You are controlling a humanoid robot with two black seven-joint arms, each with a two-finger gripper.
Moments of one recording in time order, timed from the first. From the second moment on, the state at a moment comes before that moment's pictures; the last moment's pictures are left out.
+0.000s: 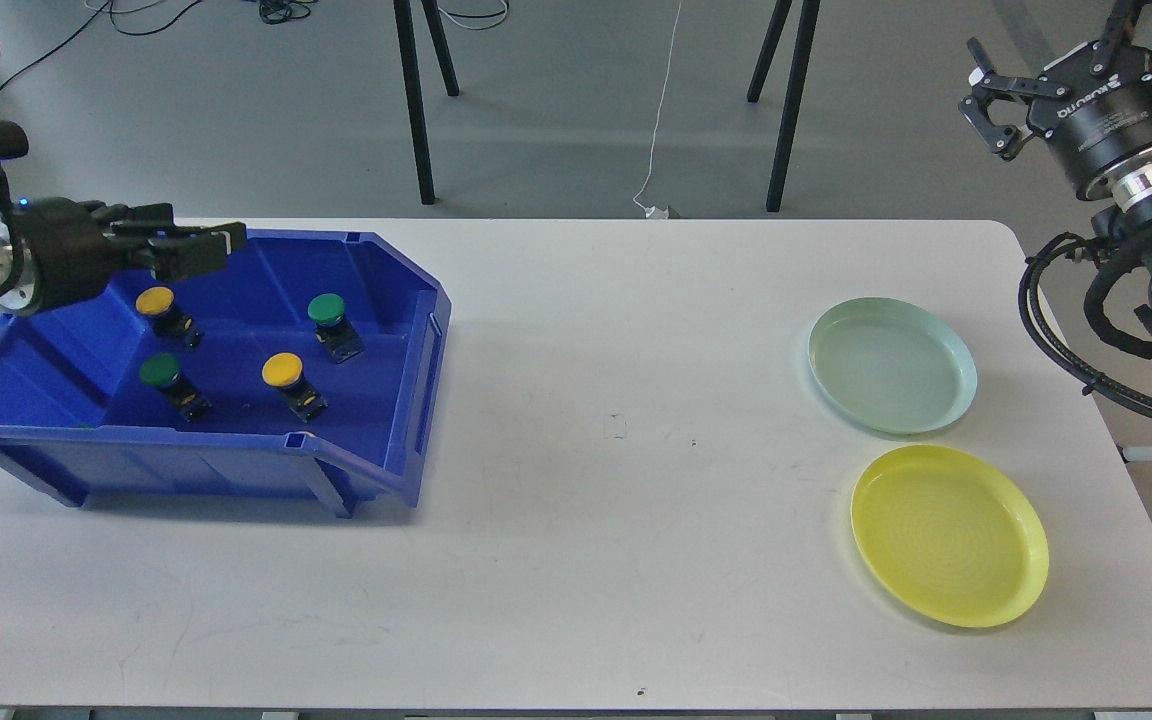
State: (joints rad) left arm -0.99 1.02 -0.19 -1.20 1.53 -0.24 -0.24; right arm 0.83 -0.50 0.90 0.73 0.17 0.49 0.15
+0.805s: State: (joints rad) left arm -0.87 0.91 -0.13 -0.98 1.55 -0.23 -0.25; right arm 0.83 -0.48 0.90 0.74 0.17 0.49 0.15
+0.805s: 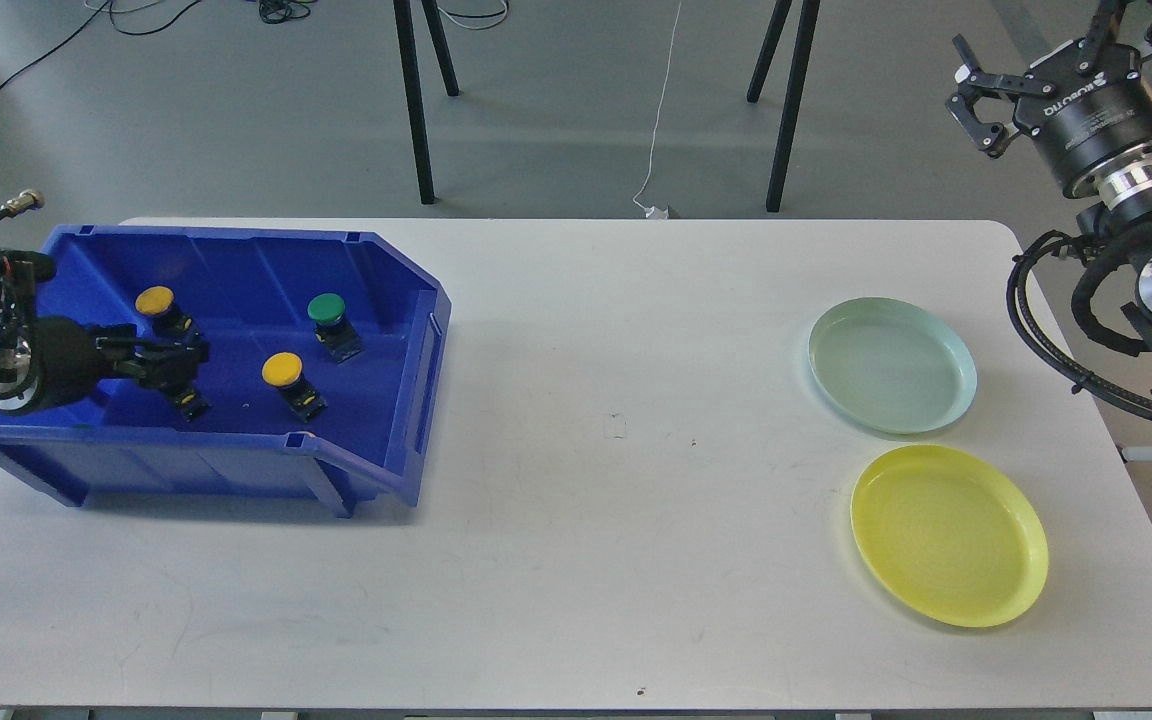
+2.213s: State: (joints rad) left arm -0.89 0.87 -0.10 -0.90 1.58 -0.24 -0.30; right arm 0.84 -0.47 0.90 0.73 0.17 0.49 0.15
